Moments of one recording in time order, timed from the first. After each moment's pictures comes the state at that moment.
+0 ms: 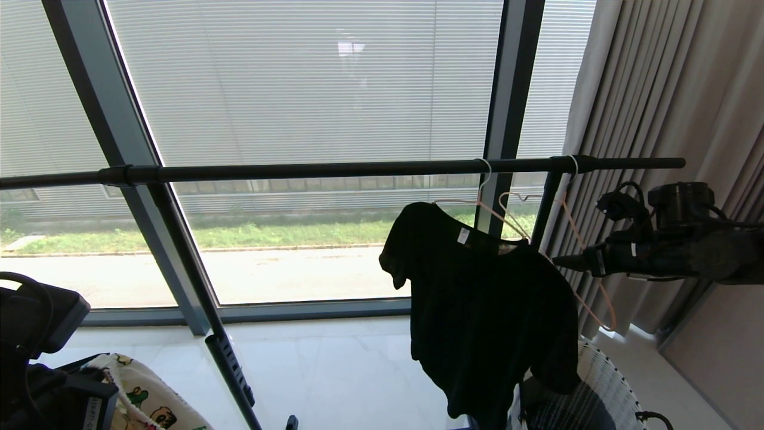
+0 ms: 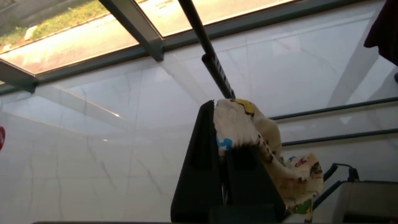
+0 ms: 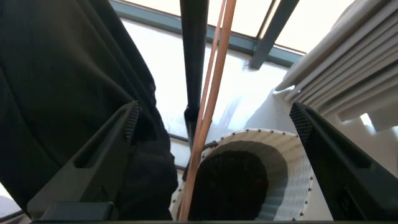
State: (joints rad) left arm -0.29 0.99 -0.42 0.03 0.44 0.16; right arm 0.05 1.96 -1.11 -0.28 0.37 -0.16
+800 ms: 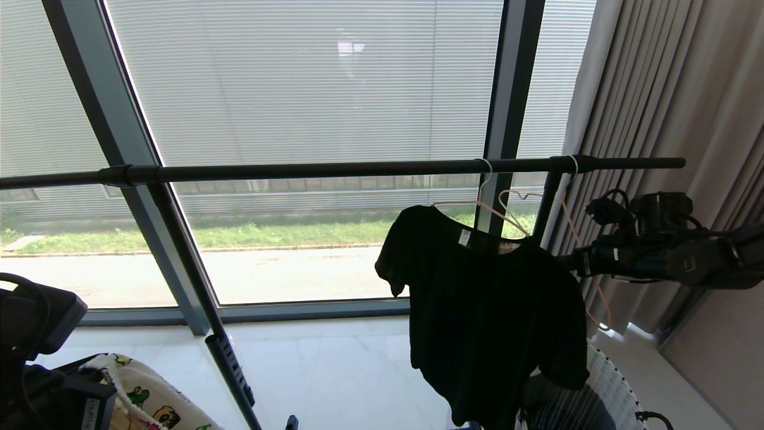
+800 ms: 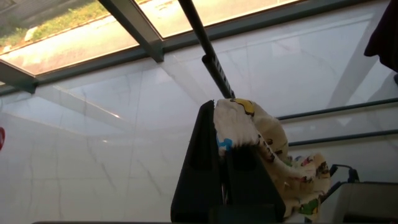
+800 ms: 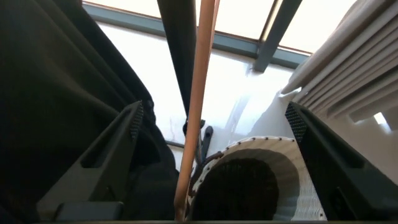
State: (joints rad) left arm -0.29 0.98 -0.42 0.03 0.44 0.16; right arm 0.05 2.06 -1.13 -0.37 0.37 -0.11
